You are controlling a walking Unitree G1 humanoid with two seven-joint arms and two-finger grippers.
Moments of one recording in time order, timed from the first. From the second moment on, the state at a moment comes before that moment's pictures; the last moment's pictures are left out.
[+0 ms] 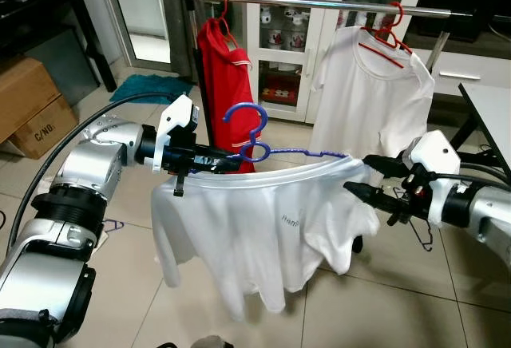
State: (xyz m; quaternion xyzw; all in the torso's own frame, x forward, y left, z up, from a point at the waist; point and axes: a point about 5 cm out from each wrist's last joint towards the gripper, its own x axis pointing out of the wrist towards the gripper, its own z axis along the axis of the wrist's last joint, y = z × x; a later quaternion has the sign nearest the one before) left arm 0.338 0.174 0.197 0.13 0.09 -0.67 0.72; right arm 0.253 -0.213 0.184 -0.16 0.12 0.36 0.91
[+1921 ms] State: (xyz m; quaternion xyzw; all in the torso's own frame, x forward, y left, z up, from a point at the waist) left arm 0.328 0.190 0.216 0.09 0.08 -0.68 0.73; right arm 0.271 -0.219 0.139 -0.04 0.12 0.33 0.93
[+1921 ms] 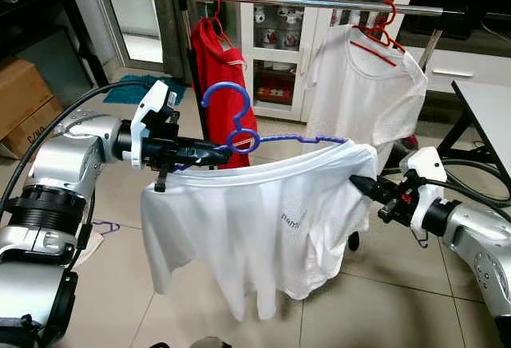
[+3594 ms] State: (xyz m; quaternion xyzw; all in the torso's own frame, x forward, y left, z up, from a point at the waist) left arm 0.330 0.202 0.182 0.20 0.14 -0.61 0.76; right arm 0.276 -0.278 0.162 -0.07 0.12 0.31 0.94
